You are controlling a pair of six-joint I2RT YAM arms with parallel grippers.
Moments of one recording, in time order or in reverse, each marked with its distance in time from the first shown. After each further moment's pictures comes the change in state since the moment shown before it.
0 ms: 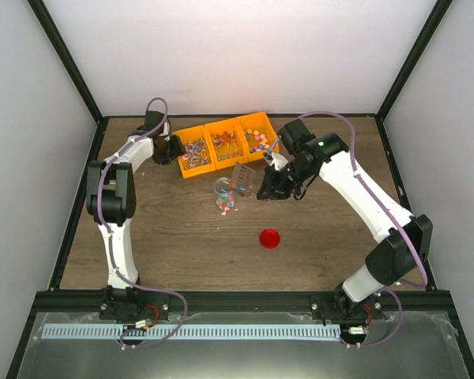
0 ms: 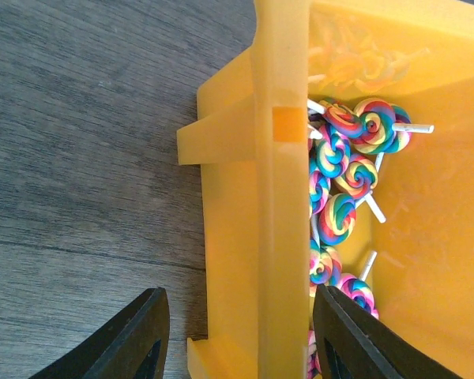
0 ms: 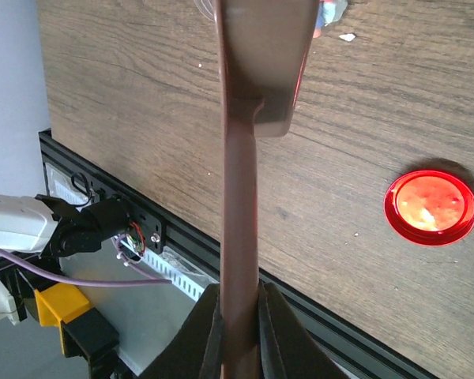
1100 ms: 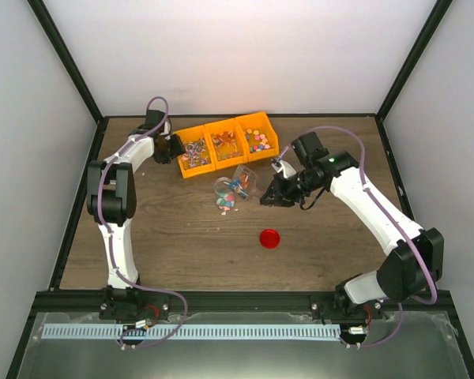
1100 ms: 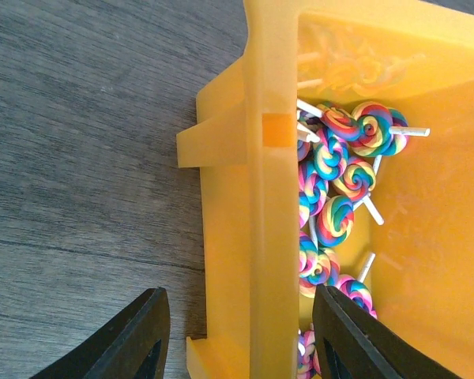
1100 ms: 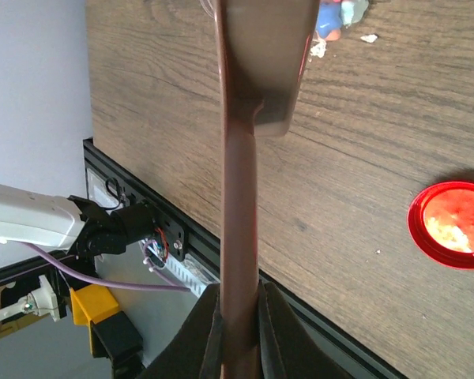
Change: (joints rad) left arm -0.005 0.000 0.014 -0.017 -0.017 -0.001; right arm -0.072 -0.124 -0.257 0.224 -0.132 0.010
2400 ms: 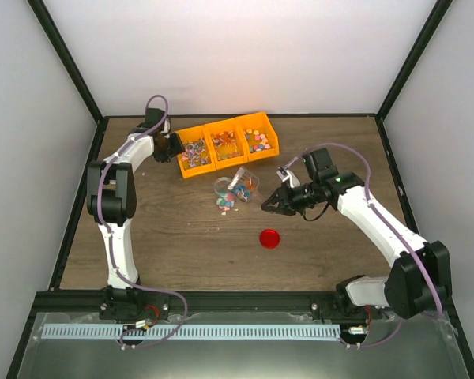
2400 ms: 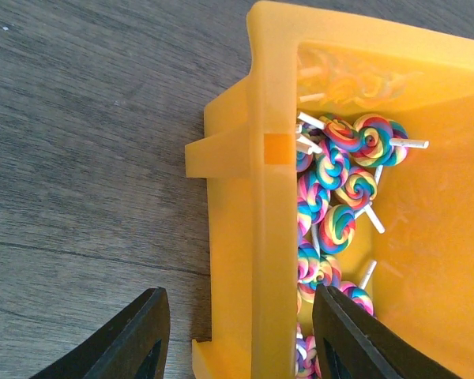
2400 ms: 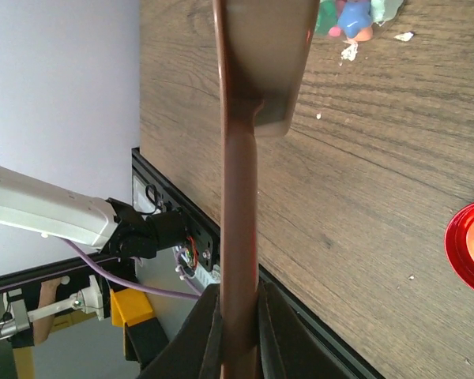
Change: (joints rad) left arm -0.001 0.000 0.023 -0.019 -0.027 0.000; right arm -0.065 -0.124 -0.291 0.294 -0.156 0.071
